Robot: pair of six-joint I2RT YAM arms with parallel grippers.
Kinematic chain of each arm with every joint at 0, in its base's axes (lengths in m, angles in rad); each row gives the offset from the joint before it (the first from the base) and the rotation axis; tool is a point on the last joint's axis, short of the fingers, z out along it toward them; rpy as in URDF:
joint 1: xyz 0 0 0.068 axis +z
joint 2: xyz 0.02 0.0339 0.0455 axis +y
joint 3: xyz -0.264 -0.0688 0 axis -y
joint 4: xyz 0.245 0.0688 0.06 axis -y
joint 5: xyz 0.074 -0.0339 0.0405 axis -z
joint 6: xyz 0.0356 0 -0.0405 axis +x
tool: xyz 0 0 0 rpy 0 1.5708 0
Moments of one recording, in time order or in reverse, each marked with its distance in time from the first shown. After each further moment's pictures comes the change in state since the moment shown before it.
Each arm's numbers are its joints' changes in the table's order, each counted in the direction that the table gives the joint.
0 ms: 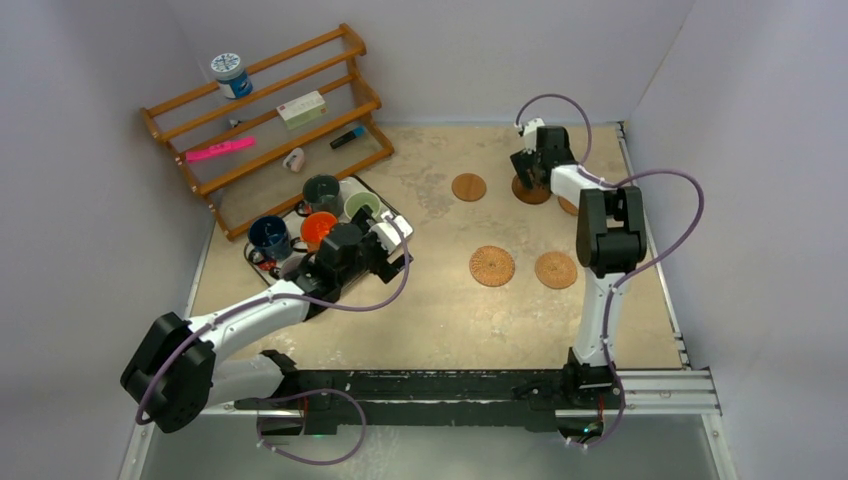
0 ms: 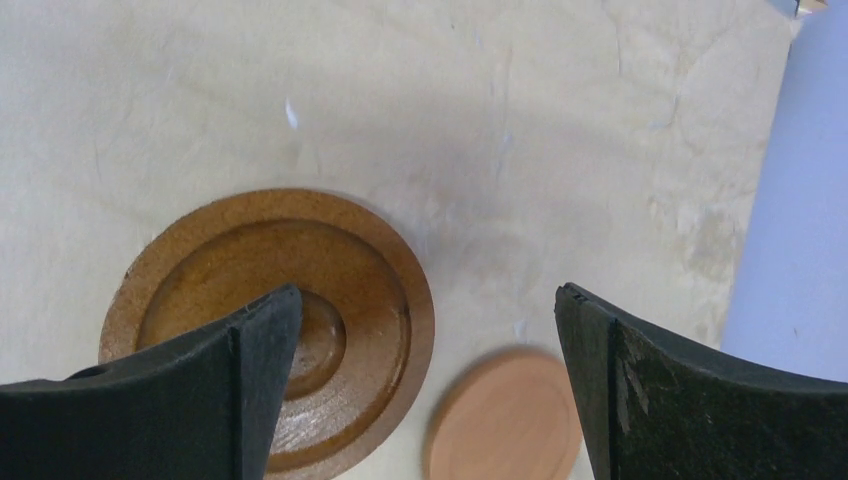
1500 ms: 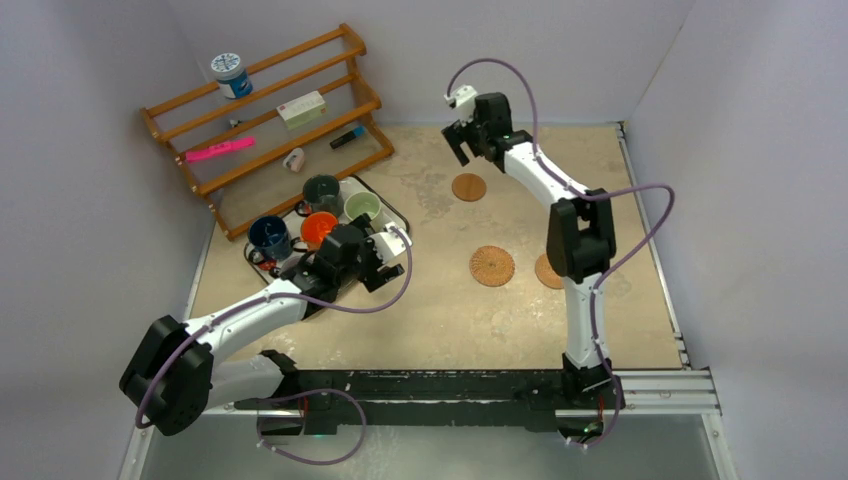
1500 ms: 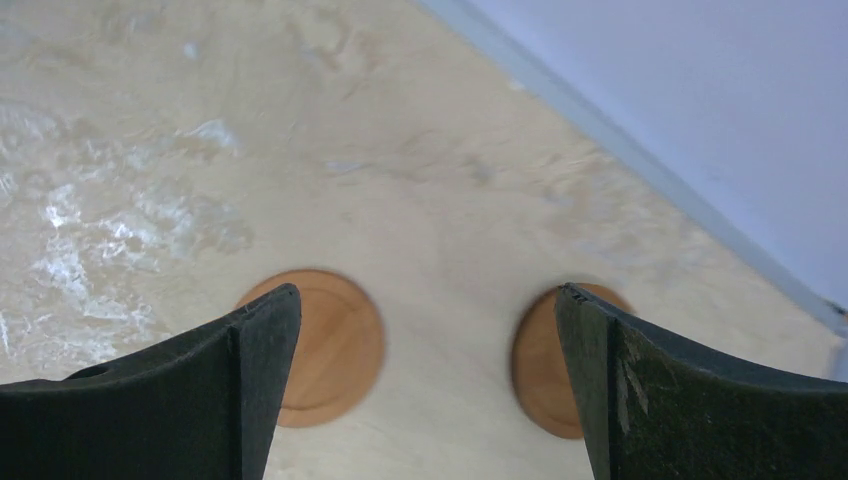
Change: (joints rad) left arm 0.024 -0.012 0.012 -0.209 -0.034 0.161; right arm 0.259 0.028 0.420 -0.222 -0.134 0.045
